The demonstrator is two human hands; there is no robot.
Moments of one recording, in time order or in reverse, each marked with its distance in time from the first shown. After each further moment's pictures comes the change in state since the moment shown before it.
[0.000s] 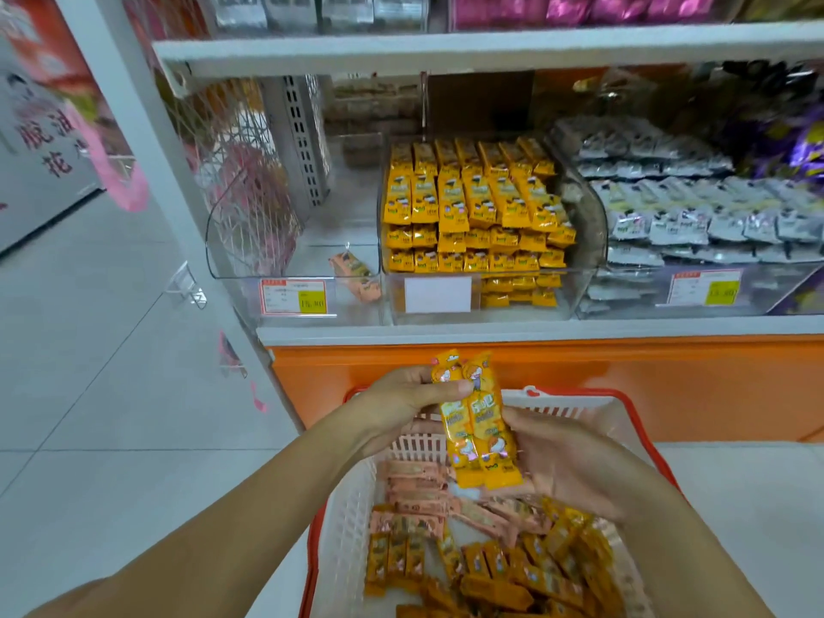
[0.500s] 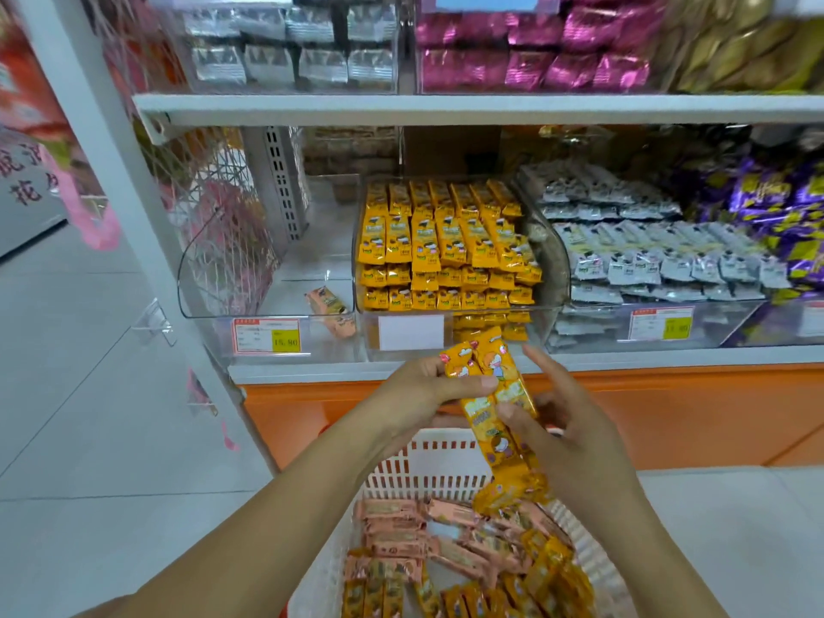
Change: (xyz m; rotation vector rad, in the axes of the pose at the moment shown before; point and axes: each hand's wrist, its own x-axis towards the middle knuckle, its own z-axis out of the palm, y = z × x) left_hand 0.009 0.051 0.041 0.012 -0.046 0.150; right_hand -0.025 -0.026 0.022 -0.710 0.735 -0.598
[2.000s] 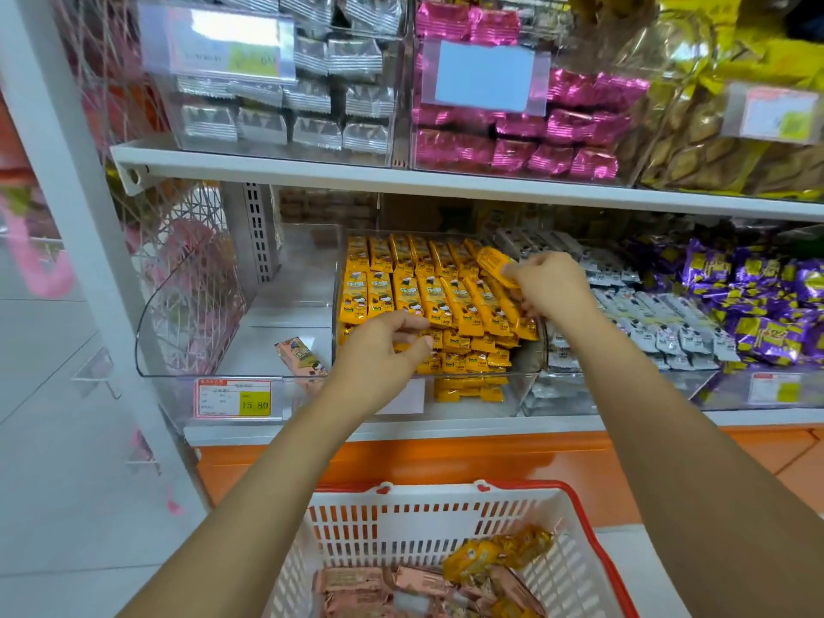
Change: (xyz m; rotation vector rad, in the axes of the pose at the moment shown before) left_hand 0.031 0.069 -0.037 0.690 0.461 0.448; right_hand 0.198 -0.097 -0.033 -0.488 0.221 0.090
